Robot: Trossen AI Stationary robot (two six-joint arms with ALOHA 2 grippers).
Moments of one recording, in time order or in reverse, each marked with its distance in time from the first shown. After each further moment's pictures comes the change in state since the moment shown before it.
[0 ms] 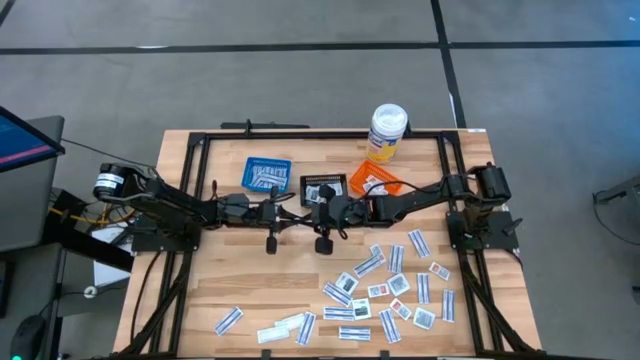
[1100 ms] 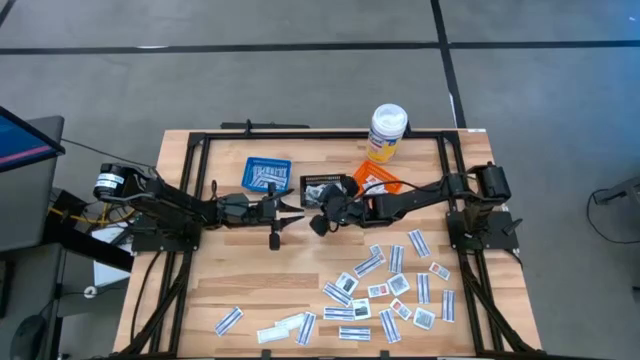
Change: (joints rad) left arm 0.002 0.002 0.000 0.022 -0.104 0.023; right arm -0.003 -0.002 0.002 -0.225 0.421 0.439
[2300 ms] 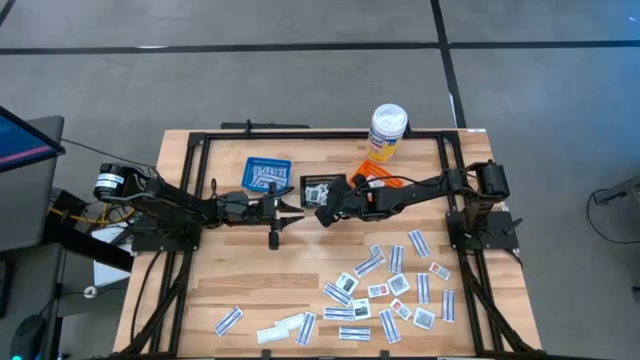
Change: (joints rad) left arm 0.022 0.000 0.000 0.002 0.060 -0.061; right arm -0.063 0.000 -0.001 -0.184 0.003 0.164
